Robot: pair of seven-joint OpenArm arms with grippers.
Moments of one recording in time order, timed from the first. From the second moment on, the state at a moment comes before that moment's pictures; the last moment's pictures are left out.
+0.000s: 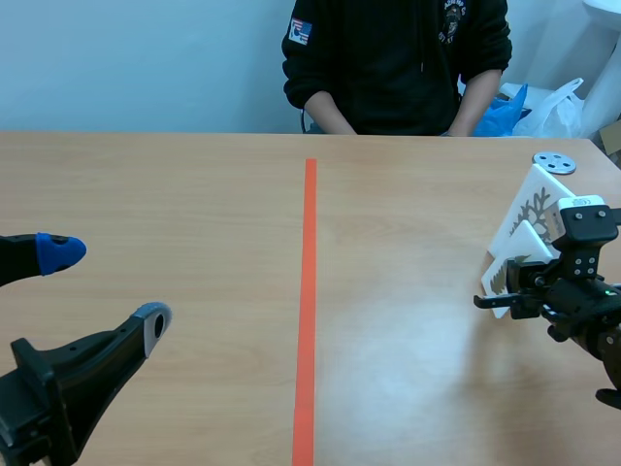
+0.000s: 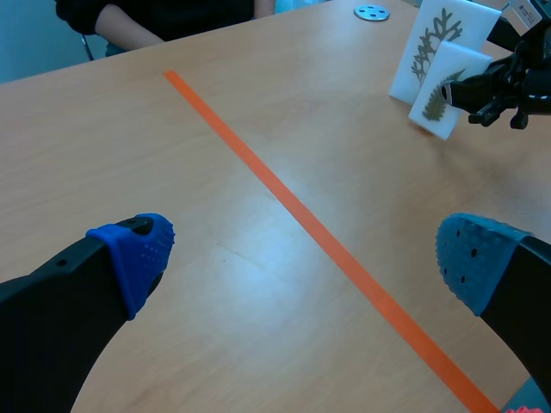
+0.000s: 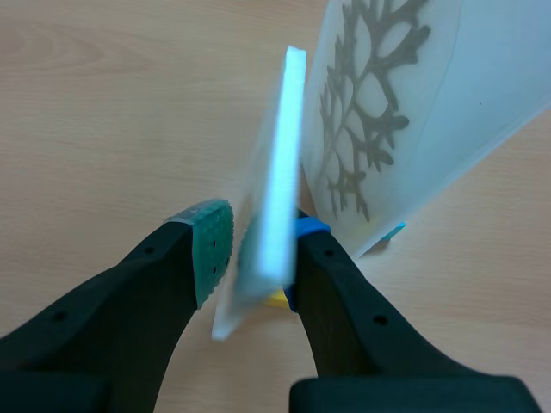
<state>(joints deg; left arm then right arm) 48.0 -31.5 -8.0 119.4 -21.5 -26.4 -6.7 -2.3 16.8 4.8 62.7 7.0 13.3 6.6</state>
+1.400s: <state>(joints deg) 48.0 -31.5 -8.0 119.4 -21.5 -26.4 -6.7 -12.9 19.3 15.0 98.0 18.4 25.1 -5.5</state>
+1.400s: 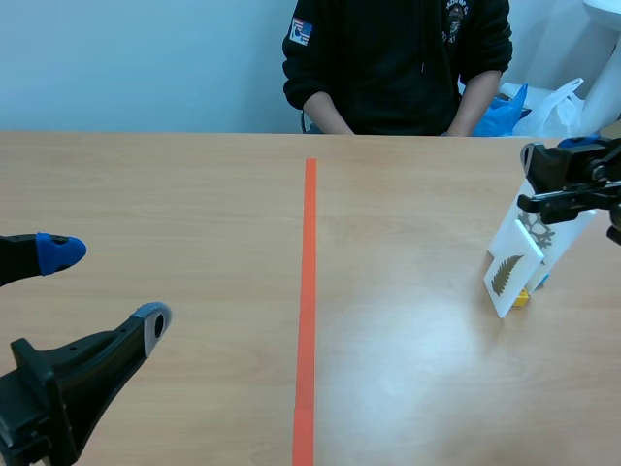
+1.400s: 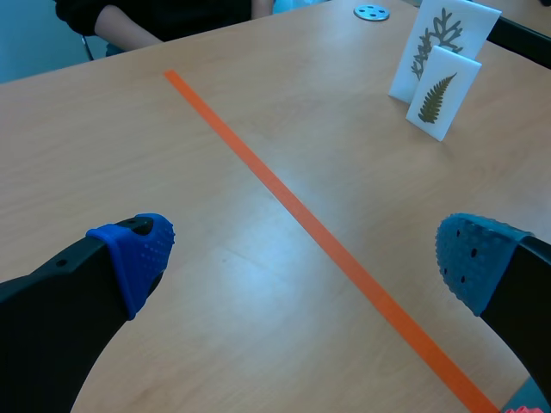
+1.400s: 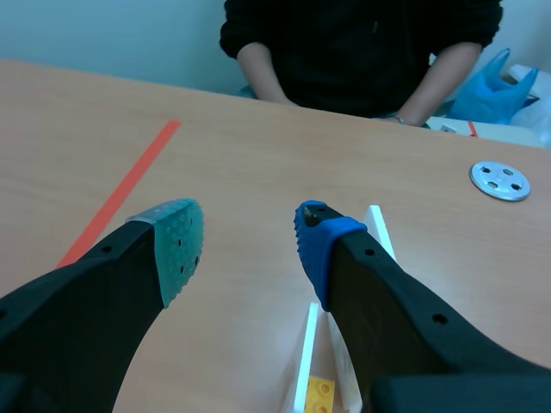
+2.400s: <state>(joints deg) 48.0 -31.5 -8.0 119.4 -21.5 -26.4 -6.7 -44.1 25.5 19.3 119.0 28.4 33.8 -8.3</state>
